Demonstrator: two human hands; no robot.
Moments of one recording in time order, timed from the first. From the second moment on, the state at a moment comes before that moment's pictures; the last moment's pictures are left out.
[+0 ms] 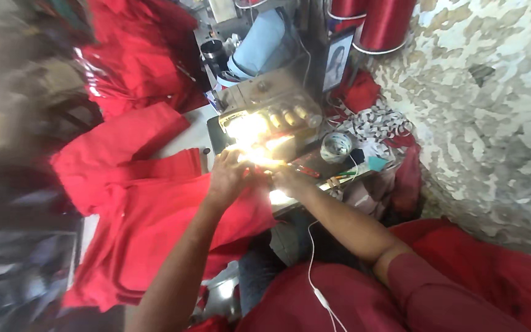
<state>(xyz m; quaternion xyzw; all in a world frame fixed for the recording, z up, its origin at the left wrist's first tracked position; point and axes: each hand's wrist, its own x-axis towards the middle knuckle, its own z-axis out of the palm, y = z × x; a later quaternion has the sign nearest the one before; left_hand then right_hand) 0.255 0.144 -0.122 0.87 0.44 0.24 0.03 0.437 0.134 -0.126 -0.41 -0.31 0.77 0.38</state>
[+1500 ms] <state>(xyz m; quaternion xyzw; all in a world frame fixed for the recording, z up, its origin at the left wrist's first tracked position) 0.254 0.121 -0.079 0.76 0.49 0.40 0.17 0.419 0.115 -0.111 -0.34 -0.46 0.61 0.54</state>
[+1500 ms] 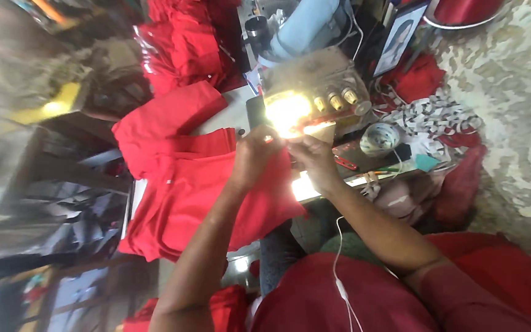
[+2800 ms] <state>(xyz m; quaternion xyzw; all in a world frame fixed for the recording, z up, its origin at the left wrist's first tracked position) 0.211 0.101 -0.039 0.74 0.43 0.50 0.15 0.425 0.080 -0.173 -0.26 -0.71 0.52 0.40</state>
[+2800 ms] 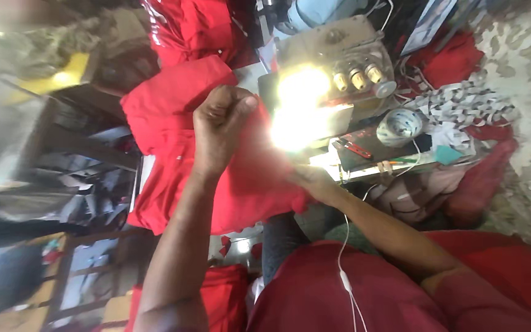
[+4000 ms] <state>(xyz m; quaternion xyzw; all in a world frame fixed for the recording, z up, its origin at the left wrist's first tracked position) 0.252 0.172 -0.178 0.76 0.54 0.35 -0.01 0.457 0.065 -0.237 -0.37 -0.57 0.65 0.33</state>
